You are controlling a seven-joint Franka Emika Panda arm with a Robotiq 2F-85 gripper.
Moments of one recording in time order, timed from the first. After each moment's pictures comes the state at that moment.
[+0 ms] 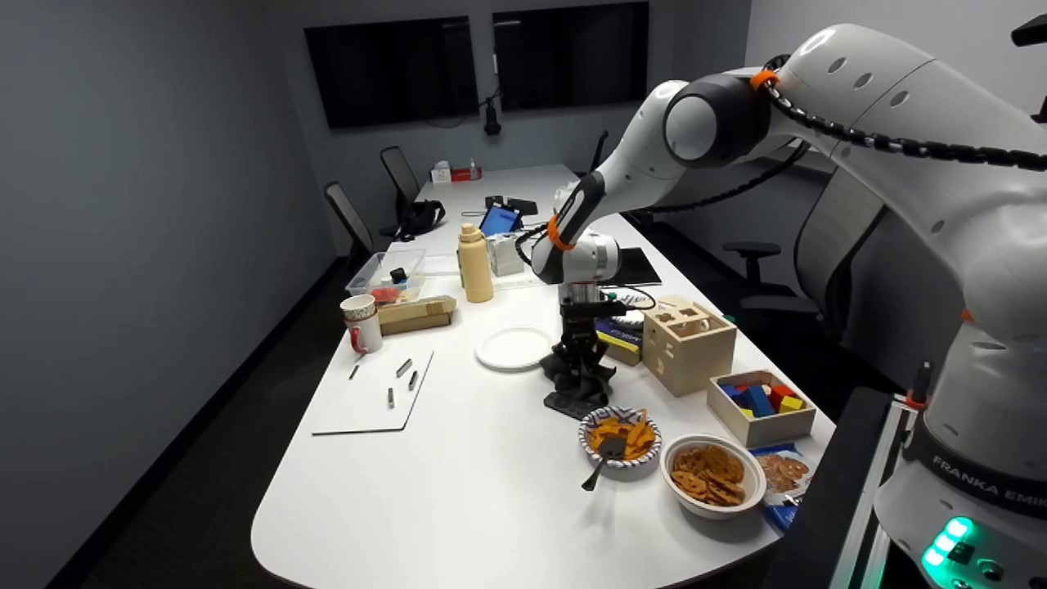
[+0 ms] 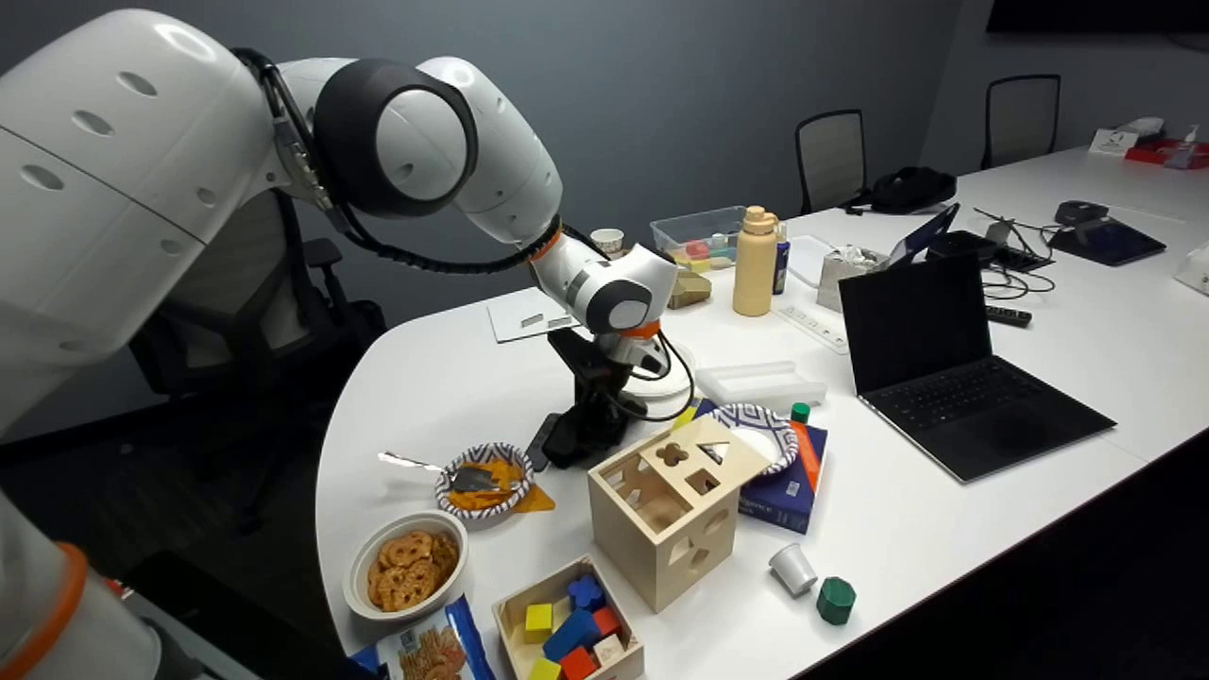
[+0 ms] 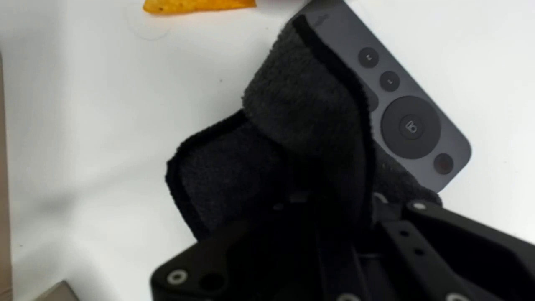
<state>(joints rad) -0.16 0.96 -0.04 -1.55 0.31 2.15 0.16</state>
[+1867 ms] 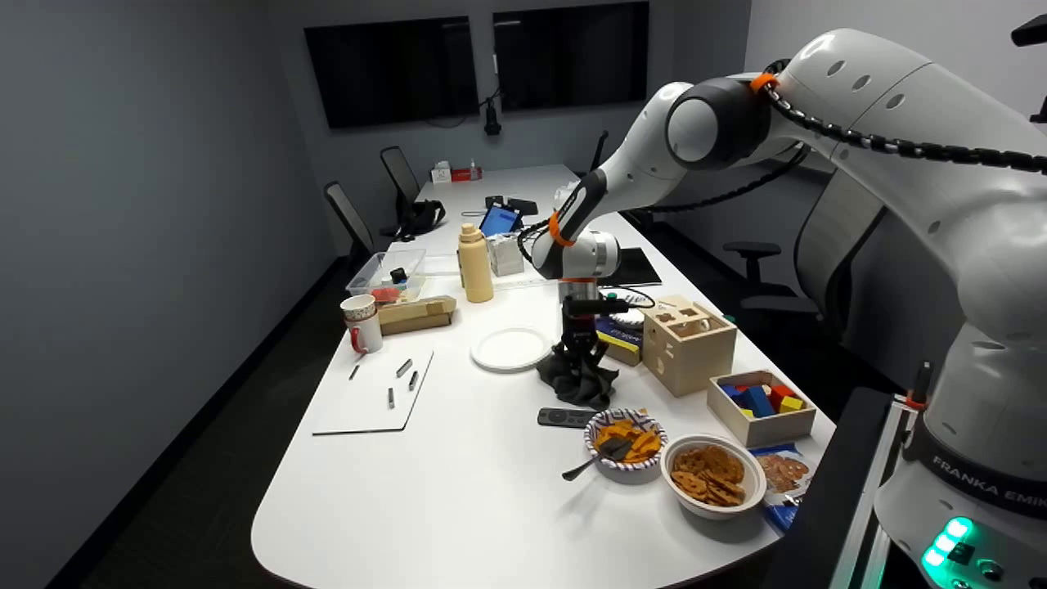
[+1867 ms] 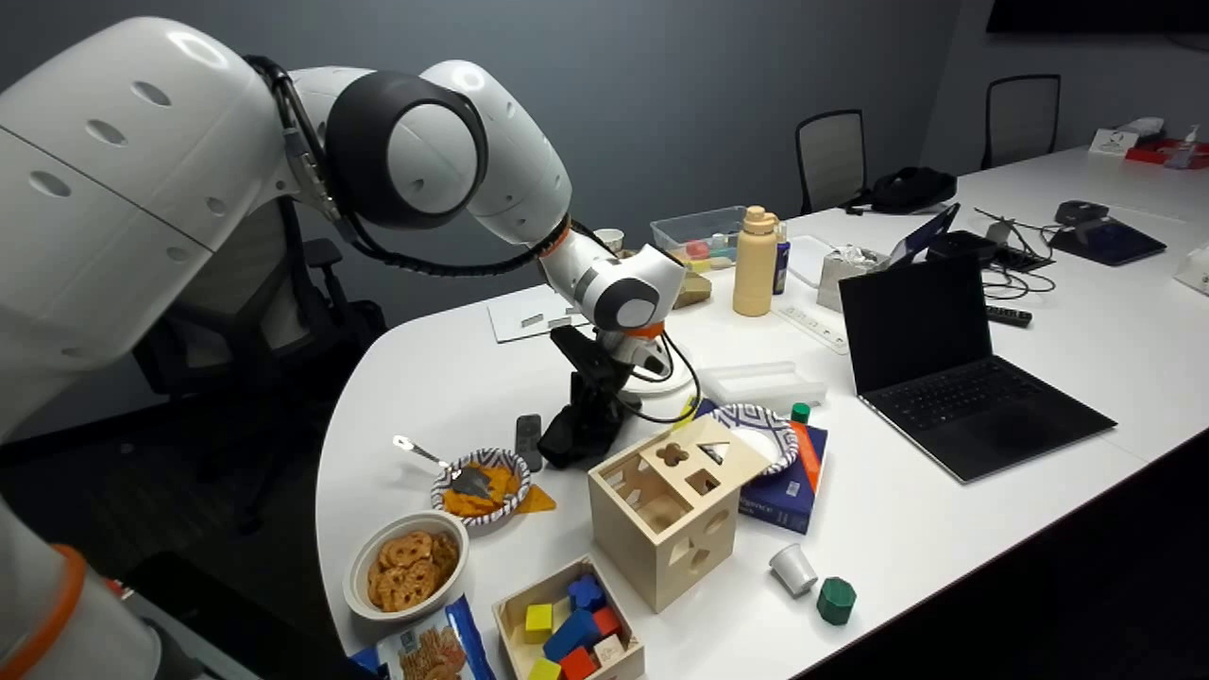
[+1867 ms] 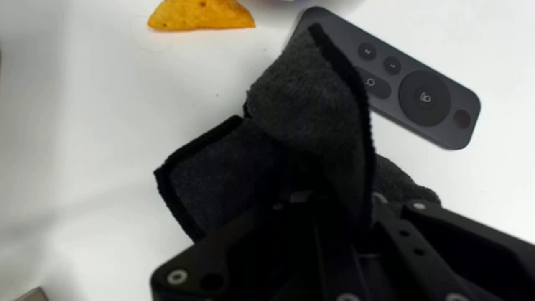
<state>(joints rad) -0.20 0.98 -0.01 -1.51 0.31 2.06 0.09</state>
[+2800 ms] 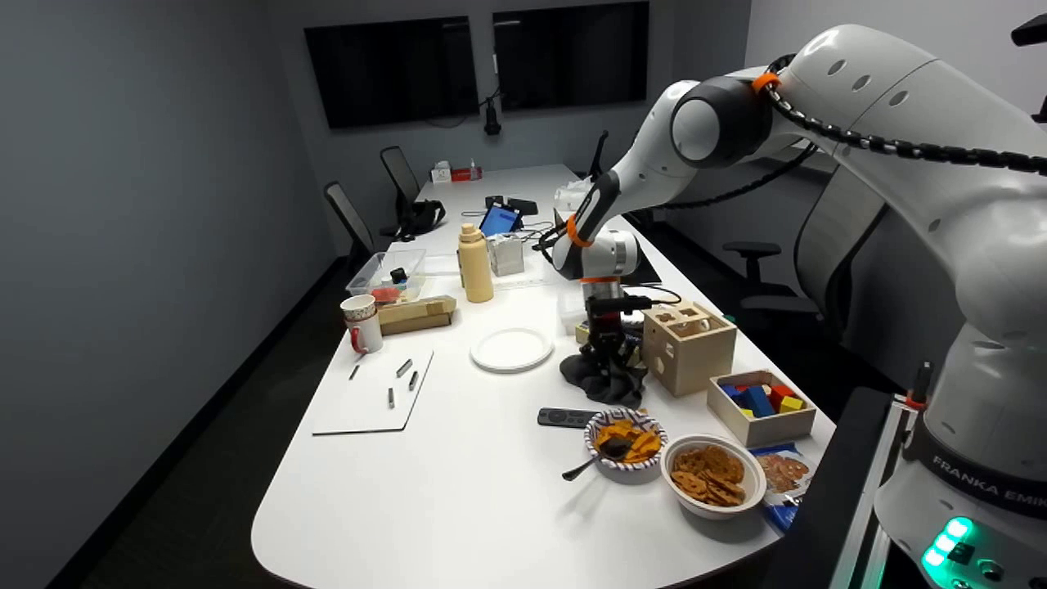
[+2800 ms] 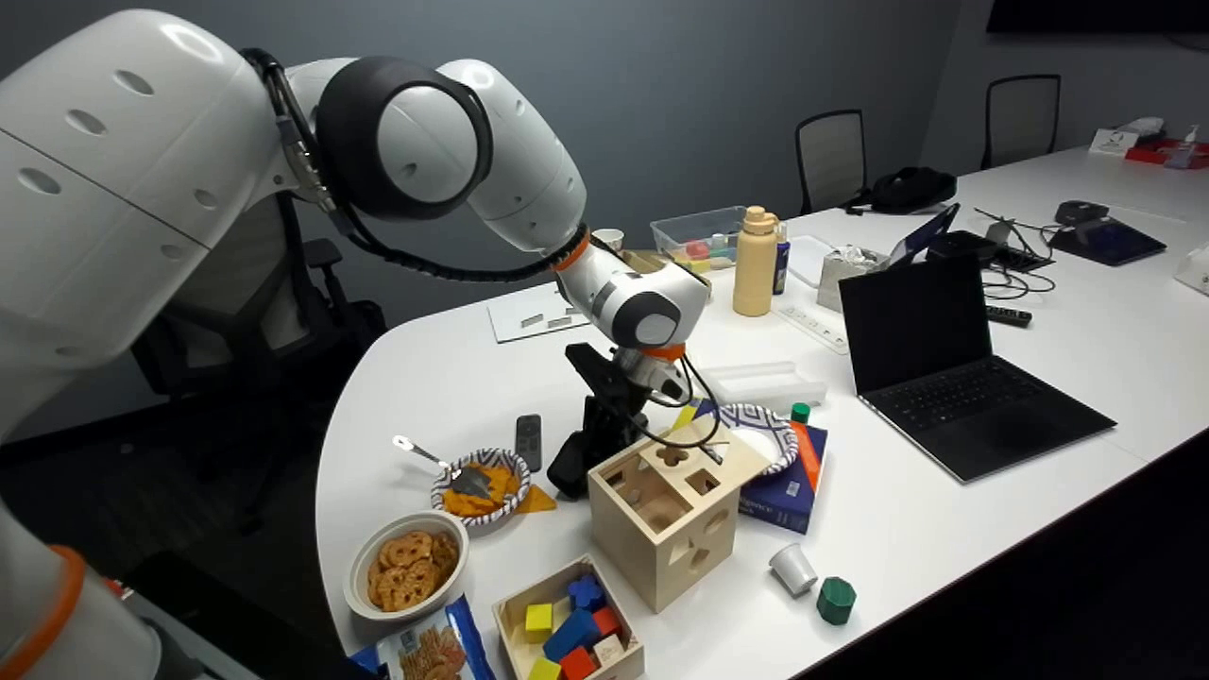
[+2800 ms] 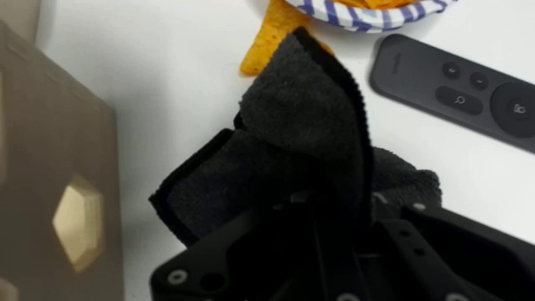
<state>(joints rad) -0.21 0.96 -0.09 -1.57 0.31 2.00 0.12</state>
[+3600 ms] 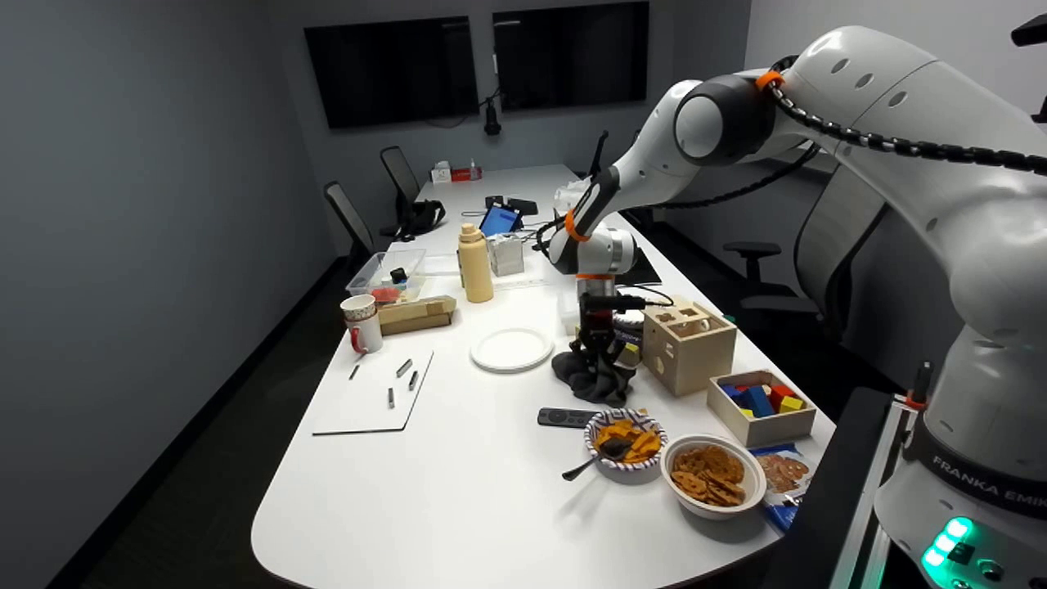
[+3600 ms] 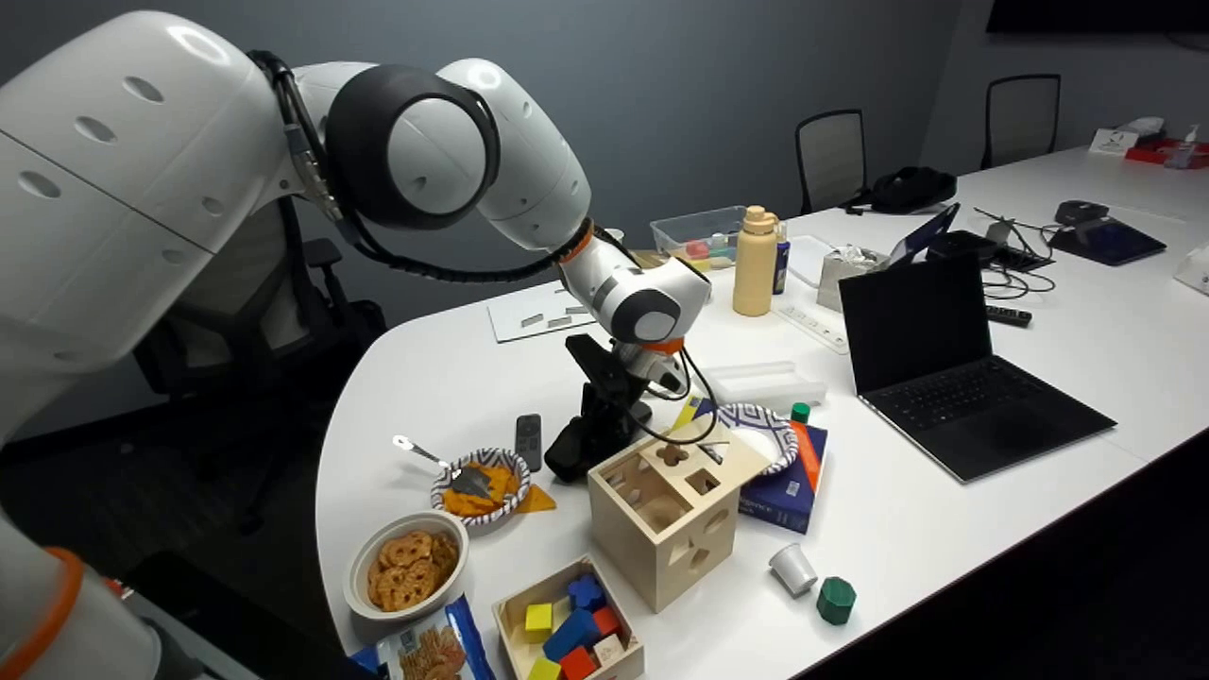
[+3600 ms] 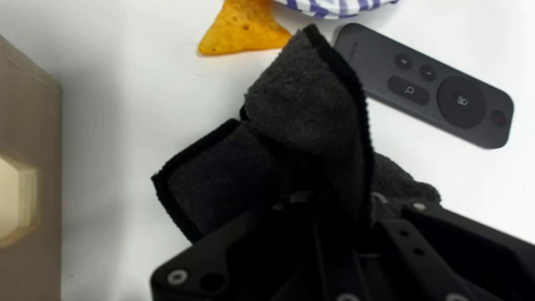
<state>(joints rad) -0.25 0.97 -0.02 -1.53 0.34 2.02 0.07</state>
